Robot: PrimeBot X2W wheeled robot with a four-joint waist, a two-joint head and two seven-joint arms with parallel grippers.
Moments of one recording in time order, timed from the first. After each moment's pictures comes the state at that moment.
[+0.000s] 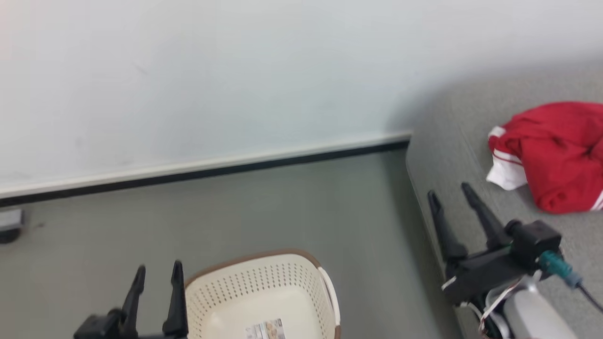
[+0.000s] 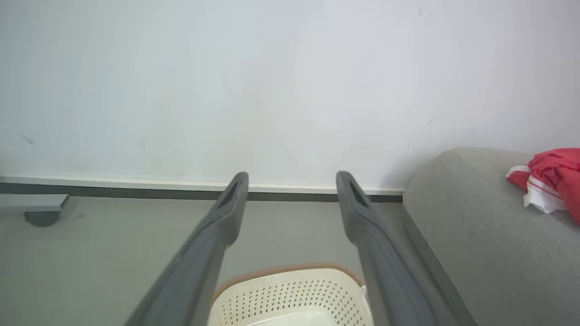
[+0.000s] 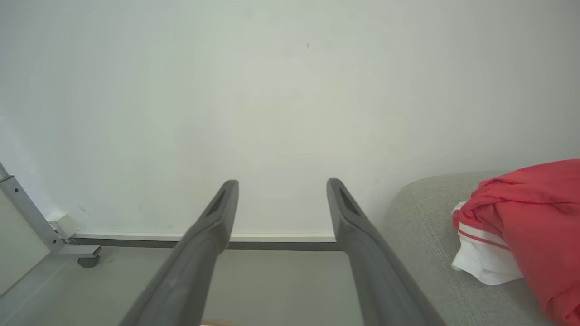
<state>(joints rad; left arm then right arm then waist) -0.13 0.28 -0.36 0.01 -0.53 0.30 -0.26 -0.31 -0.33 0.42 0.22 0.40 0.13 -0.26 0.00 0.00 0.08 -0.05</state>
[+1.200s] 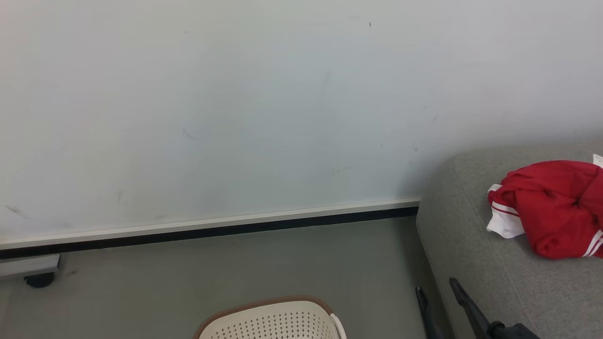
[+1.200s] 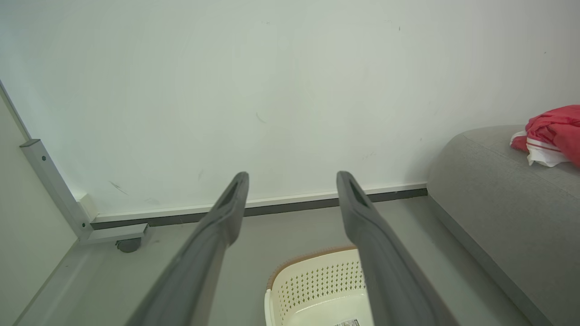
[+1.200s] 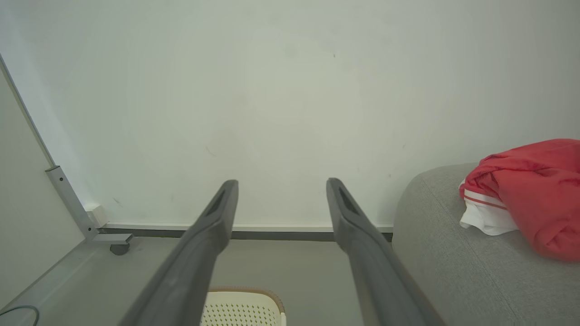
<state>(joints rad) 0.26 0.18 -0.14 -0.15 -0.13 0.15 -0.26 0.08 -0.17 0.33 0.05 0.19 0.13 -0.26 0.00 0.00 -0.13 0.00</state>
